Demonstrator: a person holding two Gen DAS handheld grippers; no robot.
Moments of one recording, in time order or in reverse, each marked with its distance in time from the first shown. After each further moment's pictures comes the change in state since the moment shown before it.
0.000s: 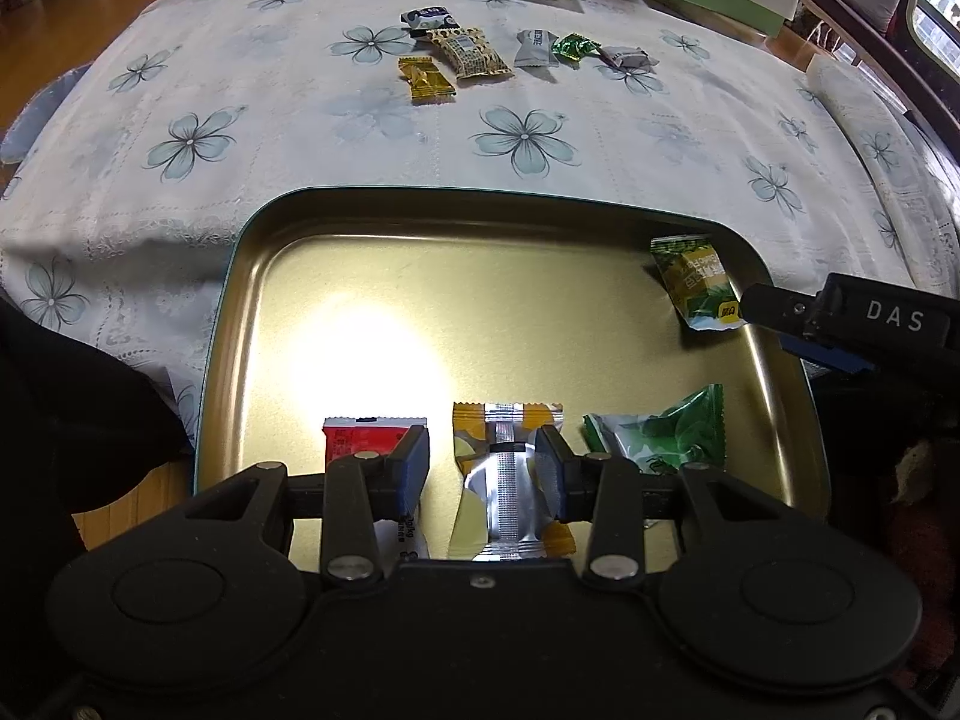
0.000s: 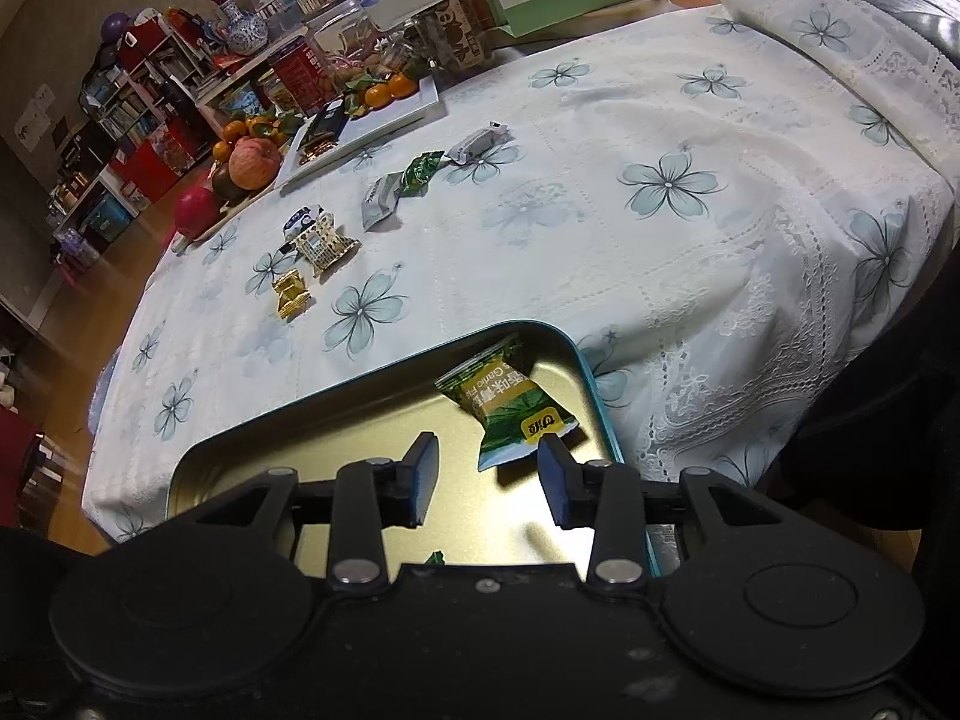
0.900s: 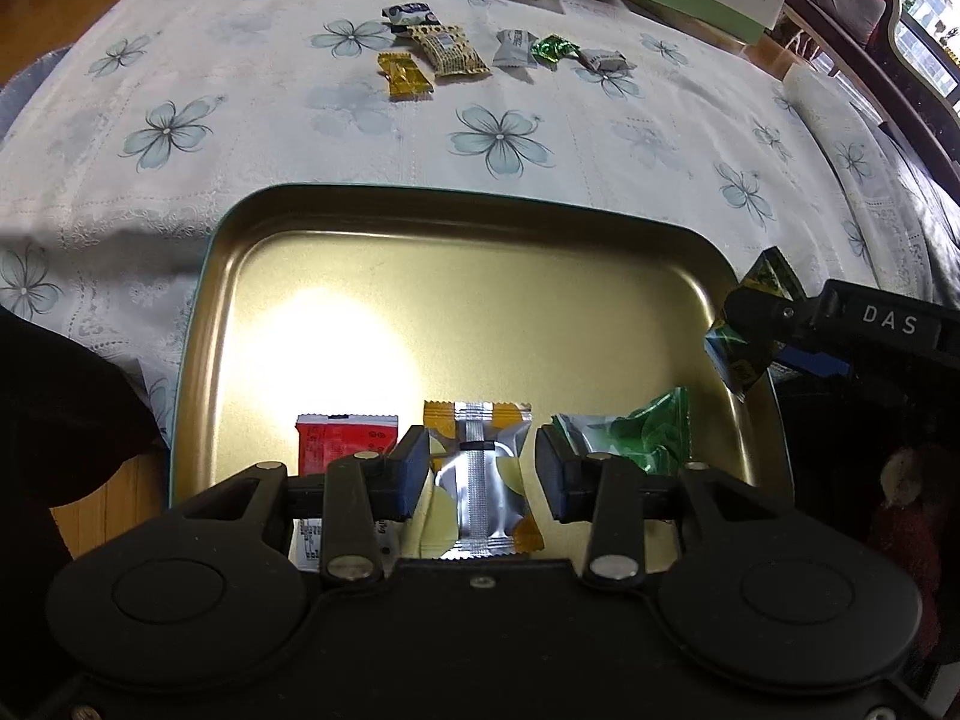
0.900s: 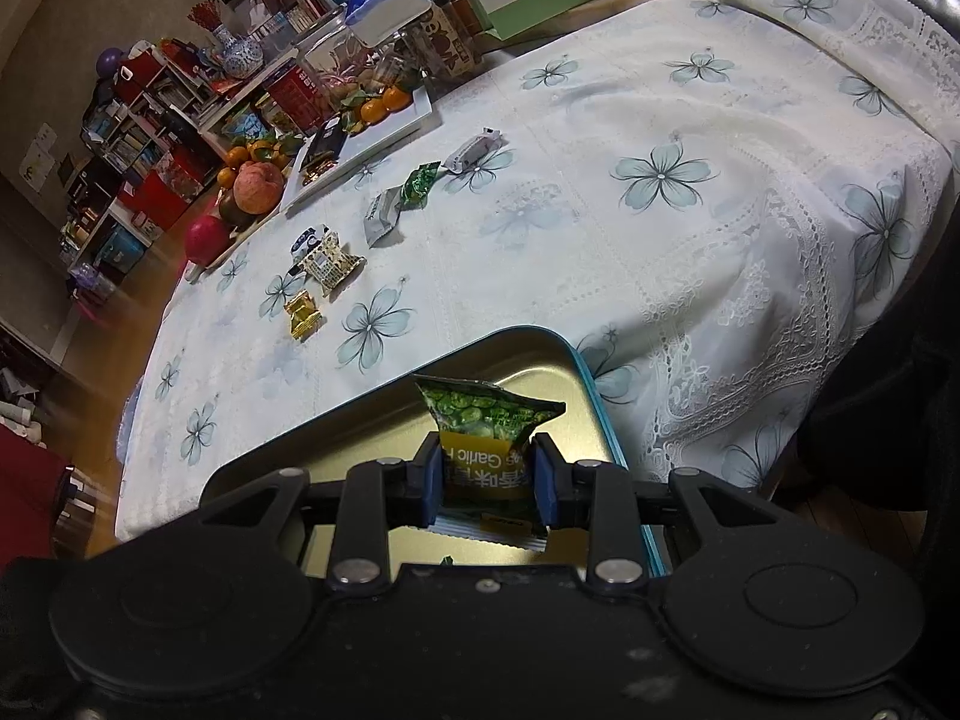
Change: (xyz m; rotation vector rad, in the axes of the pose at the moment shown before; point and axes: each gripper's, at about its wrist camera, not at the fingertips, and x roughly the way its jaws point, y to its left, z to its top) left arm -0.003 0.003 0.000 -0.024 0.006 -0.071; right arm -0.007 -0.012 0.003 0.081 0.001 0.053
